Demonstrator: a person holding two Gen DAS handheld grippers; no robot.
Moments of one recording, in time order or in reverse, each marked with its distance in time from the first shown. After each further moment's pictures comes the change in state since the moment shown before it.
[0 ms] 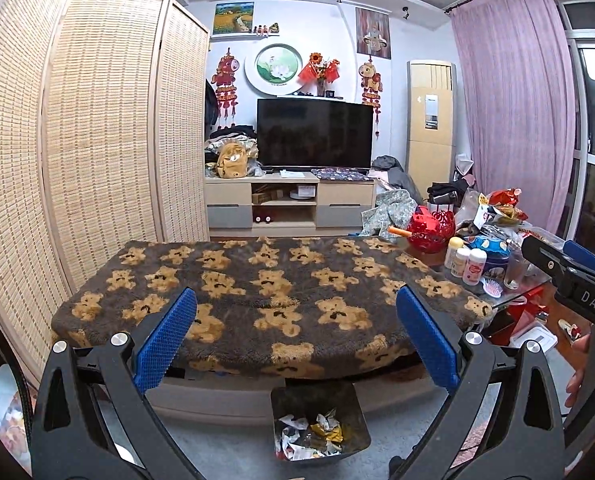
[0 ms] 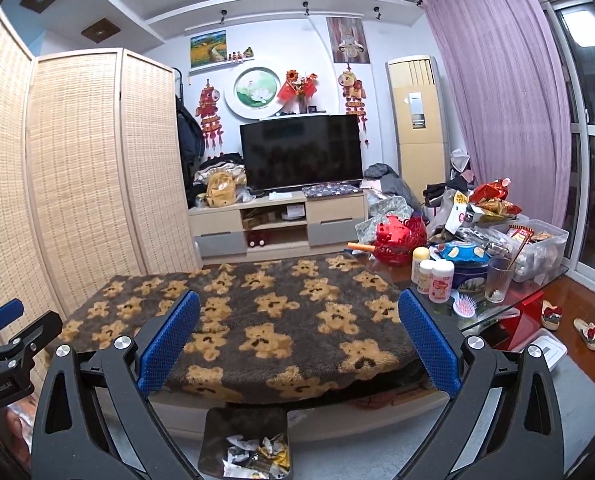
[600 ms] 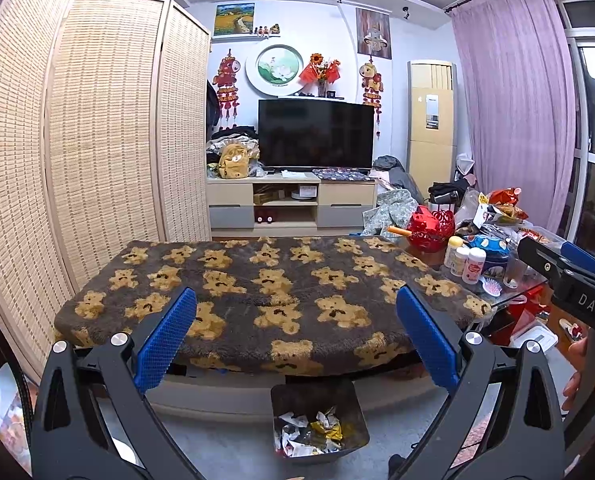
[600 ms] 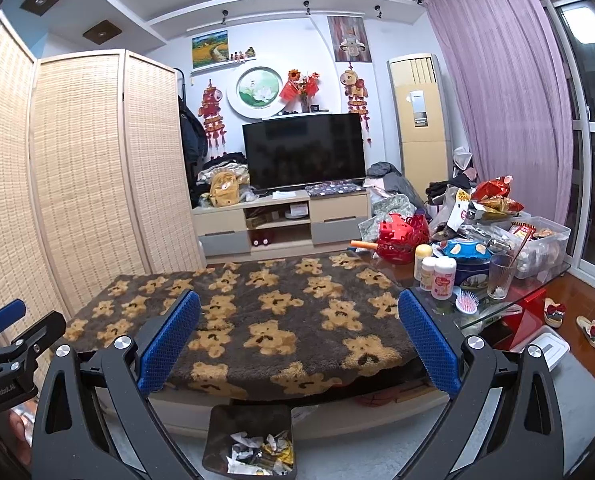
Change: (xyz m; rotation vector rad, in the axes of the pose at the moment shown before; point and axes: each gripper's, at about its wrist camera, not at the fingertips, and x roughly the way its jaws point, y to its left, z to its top) left arm -0.011 -0.004 -0.004 0.013 0.000 0.013; right arm -0.006 -0.003 -0.003 0.006 0.003 0.012
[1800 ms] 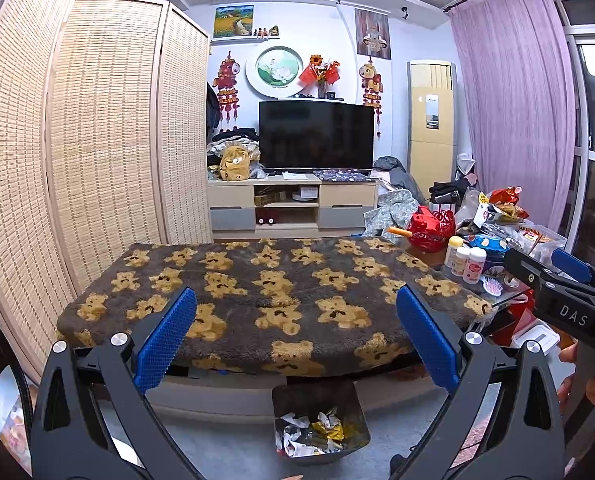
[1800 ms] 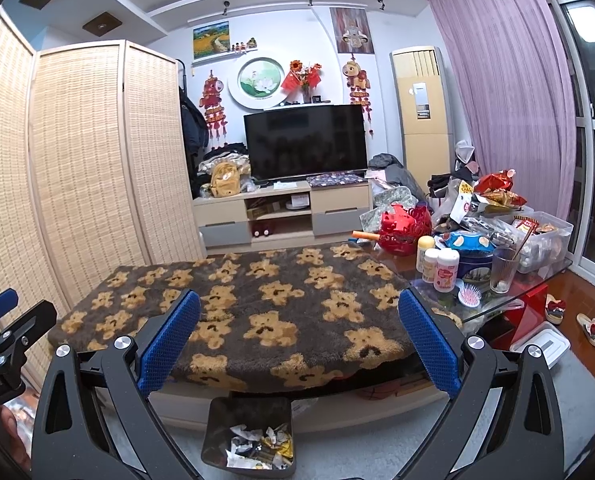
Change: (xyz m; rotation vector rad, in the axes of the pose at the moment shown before) left arm 0.001 -0.003 0.004 0.007 -0.004 0.001; right arm 0.009 -0.001 -0.006 -0.007 0.030 0.010
